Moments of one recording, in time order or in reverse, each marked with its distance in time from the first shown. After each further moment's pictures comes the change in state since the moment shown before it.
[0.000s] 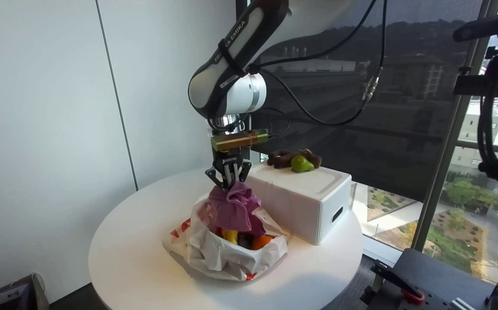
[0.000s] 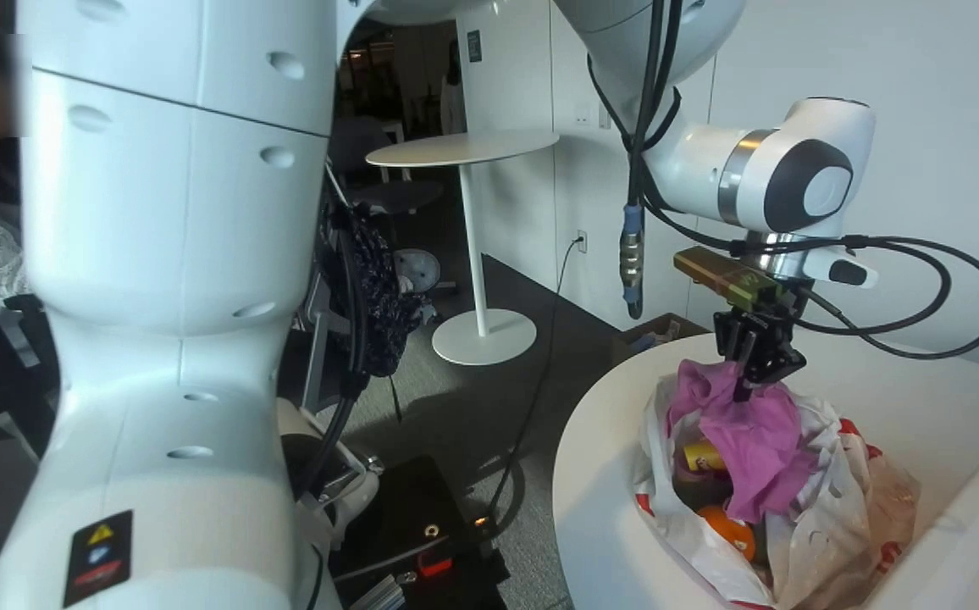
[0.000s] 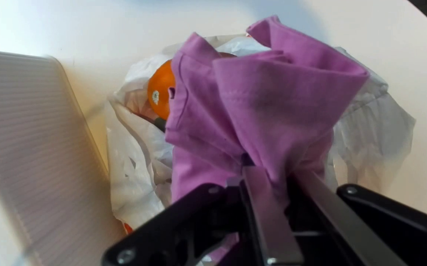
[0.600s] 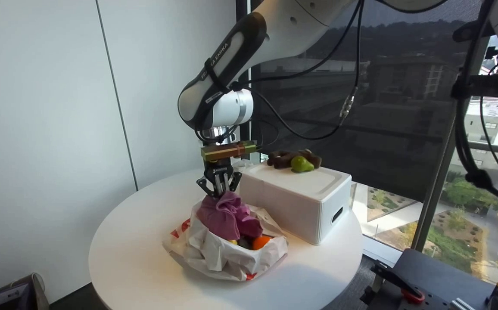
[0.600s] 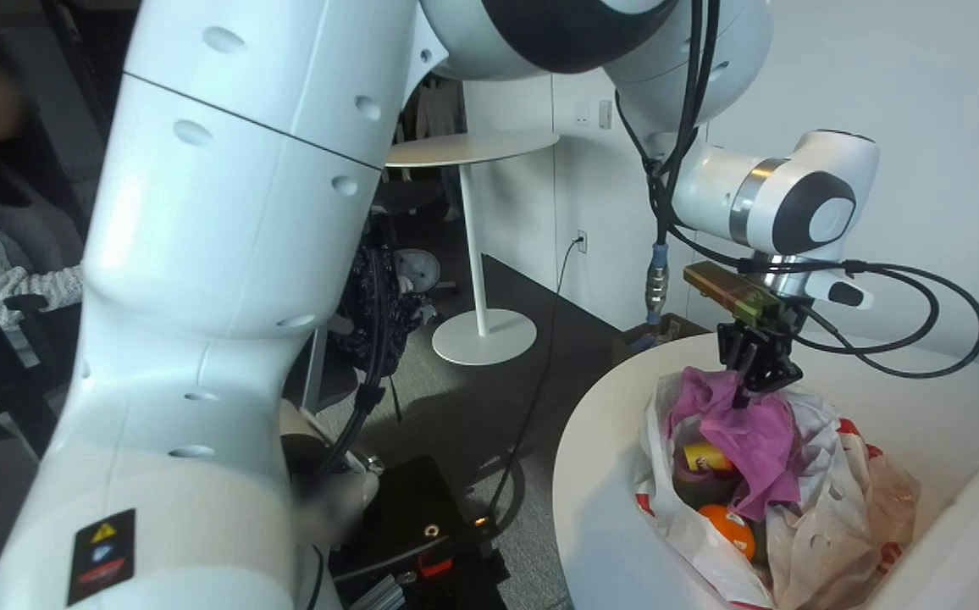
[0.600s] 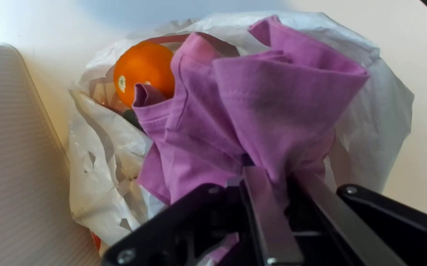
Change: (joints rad) arm 0.009 0.146 -0.001 0.139 0.041 -0.022 -0.001
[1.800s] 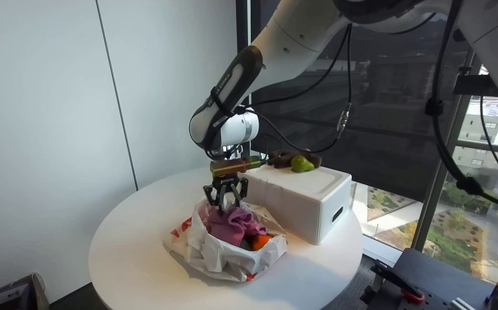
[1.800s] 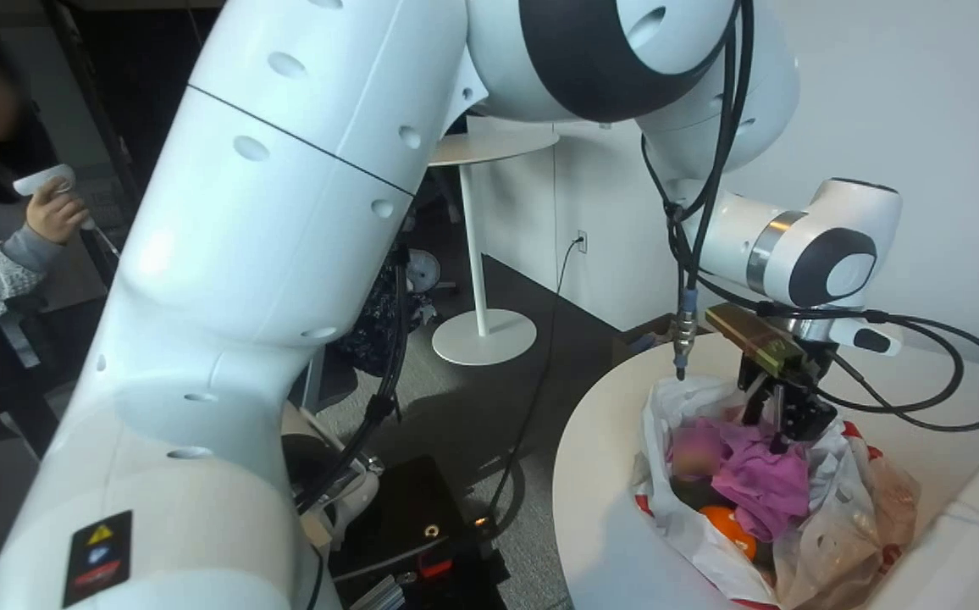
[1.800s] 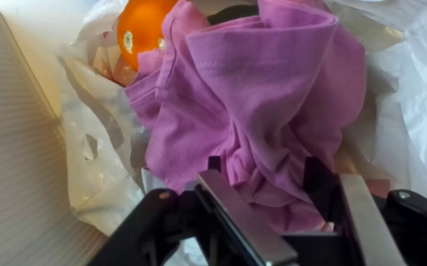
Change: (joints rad) arm -0.012 0.096 -0.043 0.016 0.003 0.136 -0.015
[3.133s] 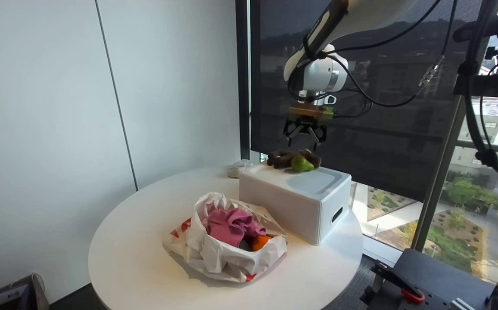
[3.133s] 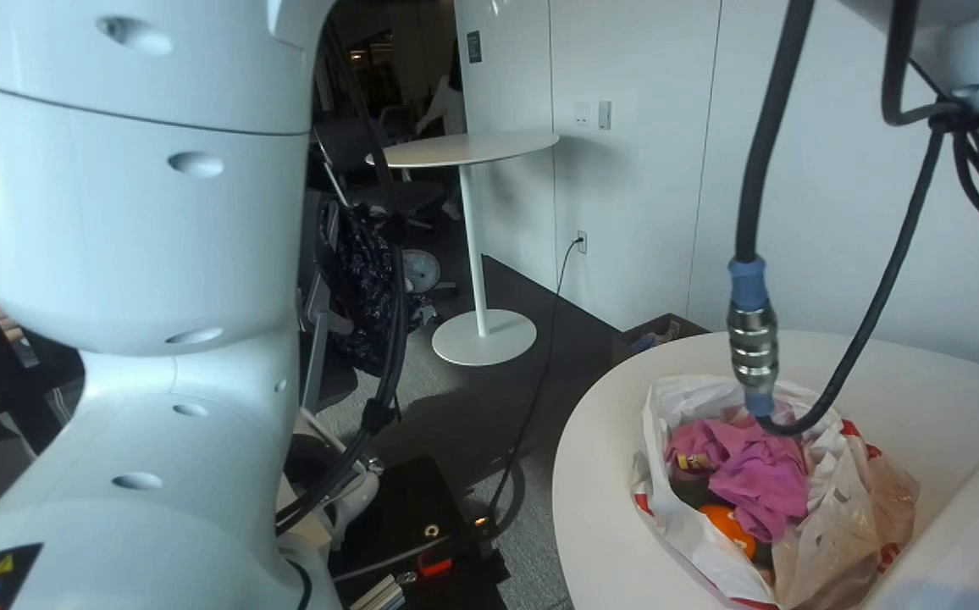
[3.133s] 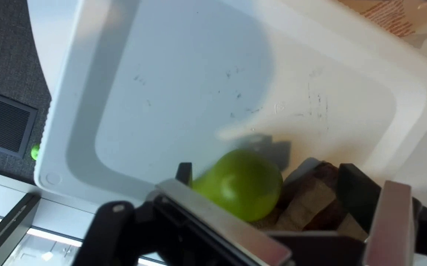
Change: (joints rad) arm -0.312 -0.290 -0.219 -0.139 0.134 0.078 0.131
